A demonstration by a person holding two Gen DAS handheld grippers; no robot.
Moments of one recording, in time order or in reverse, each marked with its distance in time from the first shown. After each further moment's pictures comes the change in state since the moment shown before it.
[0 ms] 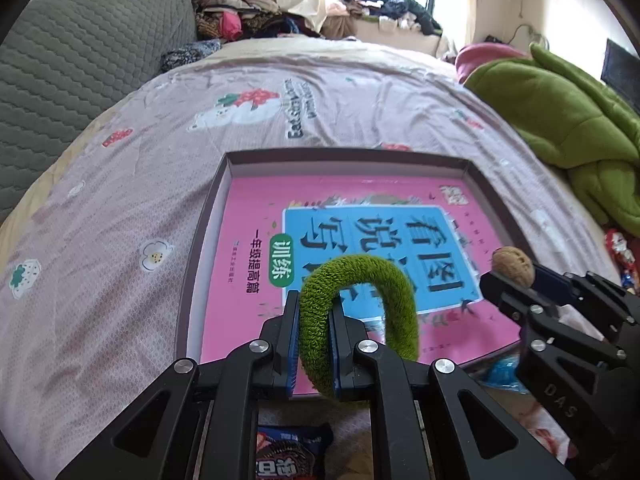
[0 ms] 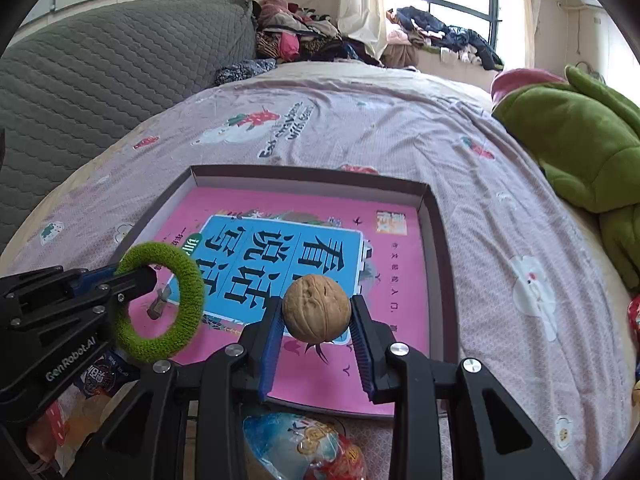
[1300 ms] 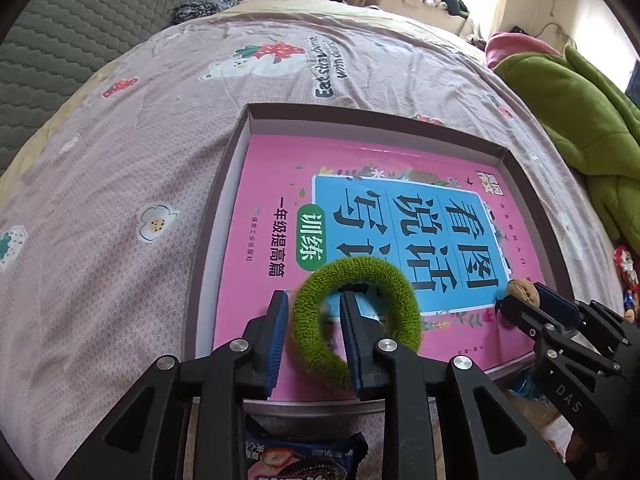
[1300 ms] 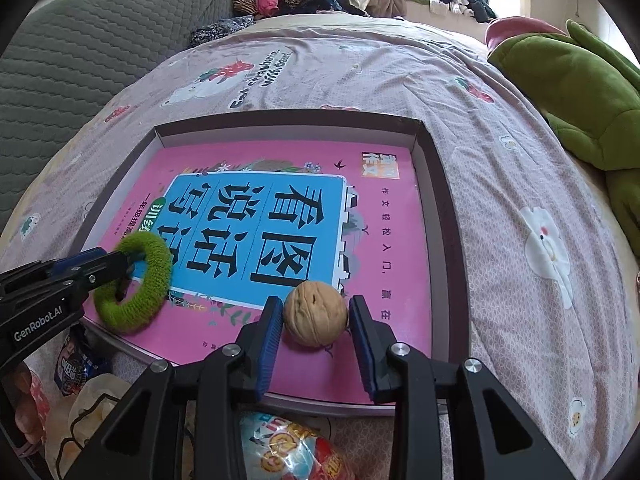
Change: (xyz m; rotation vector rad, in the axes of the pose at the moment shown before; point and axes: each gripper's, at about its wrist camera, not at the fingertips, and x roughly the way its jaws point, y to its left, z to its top) left arm 0.027 0.027 0.003 -0.095 0.135 -0.018; right arm 0.032 -0.015 -0.004 0.059 0.180 -0.021
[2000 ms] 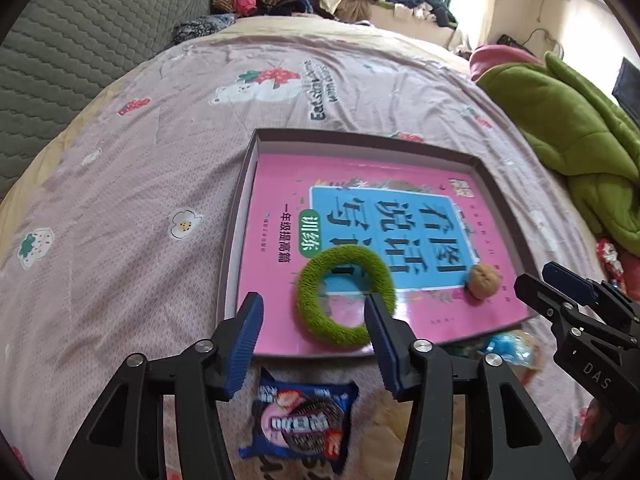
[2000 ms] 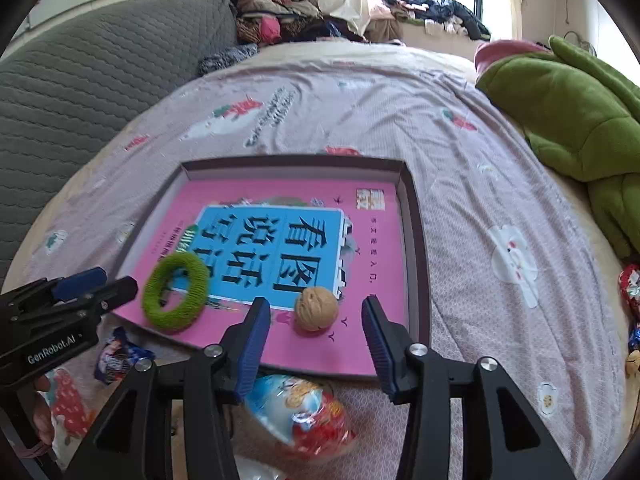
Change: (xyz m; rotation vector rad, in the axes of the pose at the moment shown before) left arm -0.057 0.002 -0.016 0.019 -0.063 -0.025; right arm -0.064 0.002 -0.003 0.008 -0.104 0.023
